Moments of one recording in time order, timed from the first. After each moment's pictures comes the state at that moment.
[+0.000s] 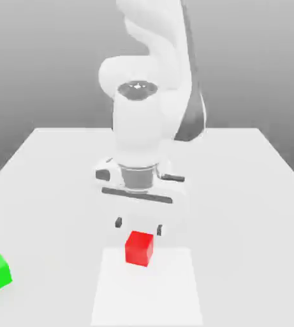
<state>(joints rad) -0.08 0.05 0.03 -2.92 -0.01 2.97 1.03</state>
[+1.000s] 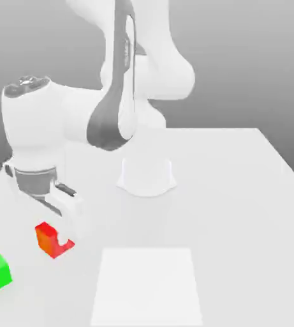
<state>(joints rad) -0.38 0.10 -0.16 -2.53 0.06 2.63 1.06</state>
